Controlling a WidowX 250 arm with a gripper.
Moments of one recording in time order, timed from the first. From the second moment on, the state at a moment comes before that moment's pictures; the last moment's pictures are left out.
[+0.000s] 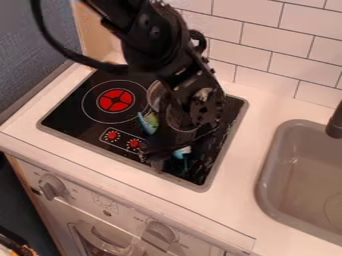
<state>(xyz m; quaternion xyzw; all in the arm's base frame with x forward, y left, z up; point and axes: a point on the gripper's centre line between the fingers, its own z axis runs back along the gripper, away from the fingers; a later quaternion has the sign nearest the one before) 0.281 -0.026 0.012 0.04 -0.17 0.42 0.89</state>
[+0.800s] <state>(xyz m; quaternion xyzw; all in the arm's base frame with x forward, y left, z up) 0.283 -0.025 0.008 0.03 -0.17 0.41 0.90</state>
